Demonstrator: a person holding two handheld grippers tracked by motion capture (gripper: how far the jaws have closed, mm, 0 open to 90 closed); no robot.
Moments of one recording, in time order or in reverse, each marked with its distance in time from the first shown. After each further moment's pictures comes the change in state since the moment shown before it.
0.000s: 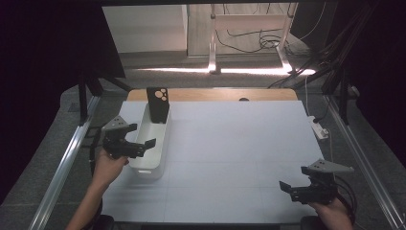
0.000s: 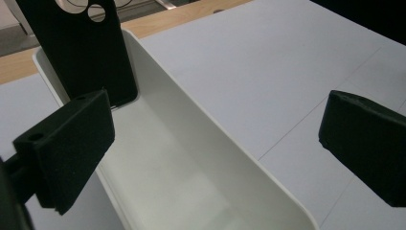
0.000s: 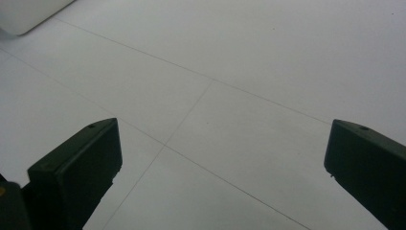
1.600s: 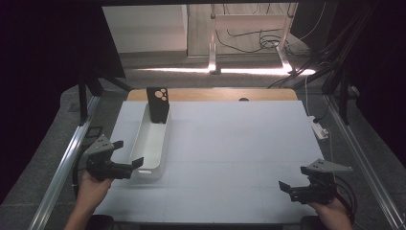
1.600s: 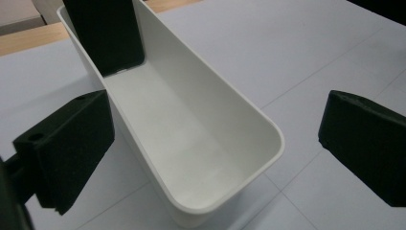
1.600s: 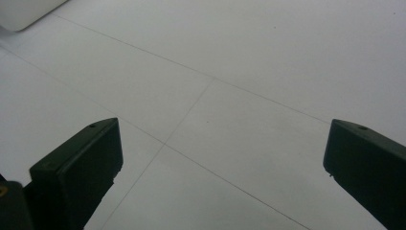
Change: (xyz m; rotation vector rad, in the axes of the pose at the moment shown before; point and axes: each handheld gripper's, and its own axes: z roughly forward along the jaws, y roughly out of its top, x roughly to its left) left arm -0.021 -0.041 -0.046 0.008 0.054 -0.010; right arm 0.001 0.001 0.001 0.010 -0.003 -0.007
